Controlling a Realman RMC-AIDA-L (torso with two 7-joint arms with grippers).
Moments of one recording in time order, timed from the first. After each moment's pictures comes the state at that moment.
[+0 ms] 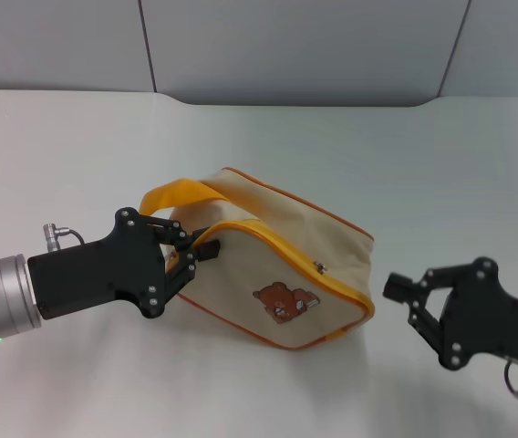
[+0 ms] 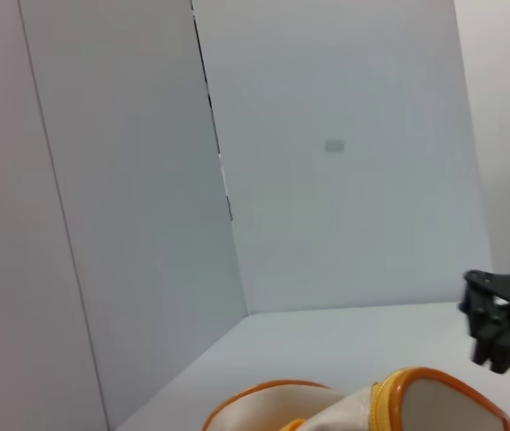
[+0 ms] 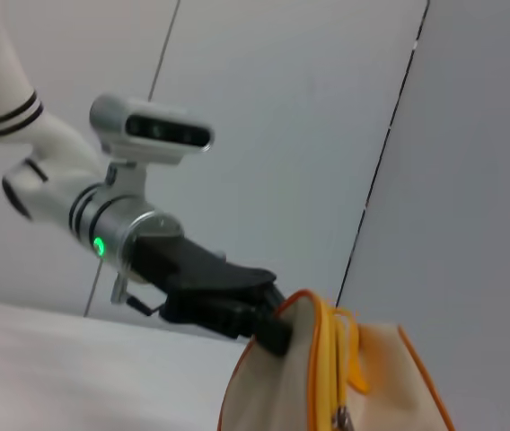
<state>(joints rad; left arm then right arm) -0.54 -2.07 0.47 0.39 2.03 1.65 -0.68 0.35 2.08 -0.71 -0.33 -1.71 -1.67 0.39</state>
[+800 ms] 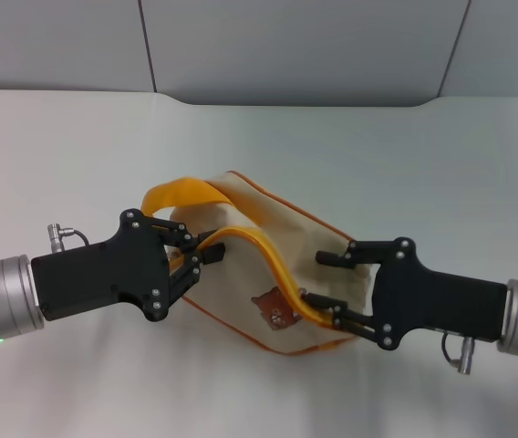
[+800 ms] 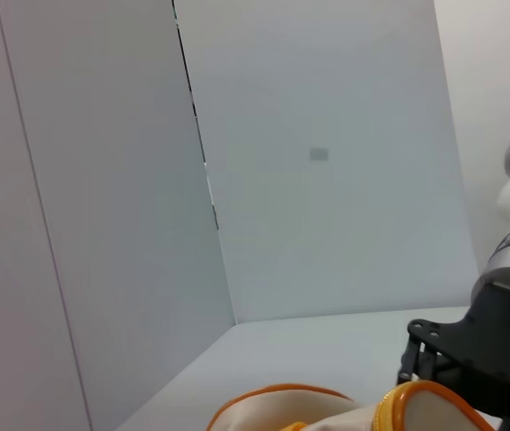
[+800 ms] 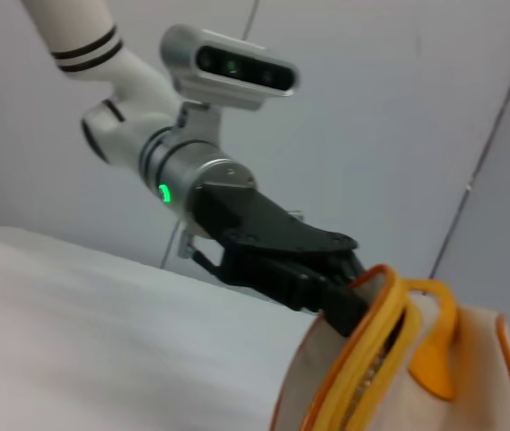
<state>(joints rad) -0.55 -2.07 0.47 0.39 2.03 1.67 -0.67 0.51 2.09 -0.84 -0.31 -1.72 -1.53 0.38</state>
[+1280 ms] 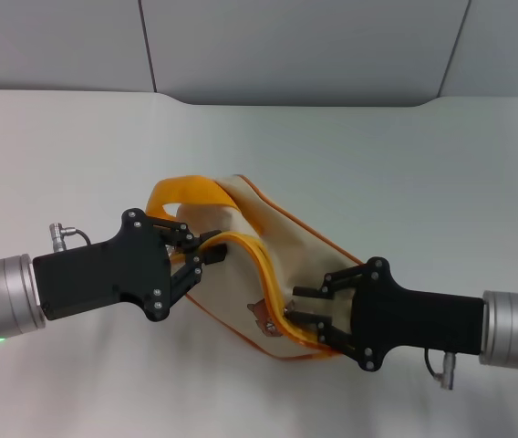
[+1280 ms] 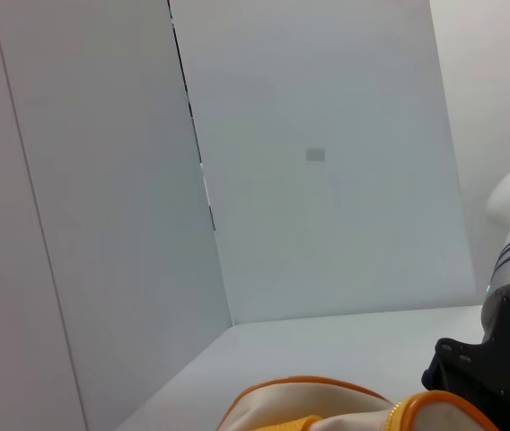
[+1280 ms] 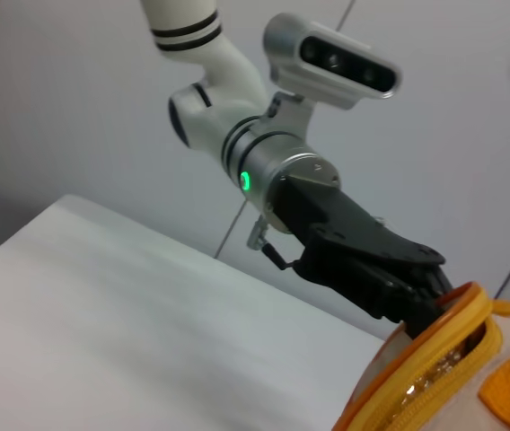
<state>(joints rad) -0.55 -2.07 0.47 0.39 2.04 1.68 -0.67 0.54 2.09 -0.93 -0.28 -1.72 -1.51 0.23</state>
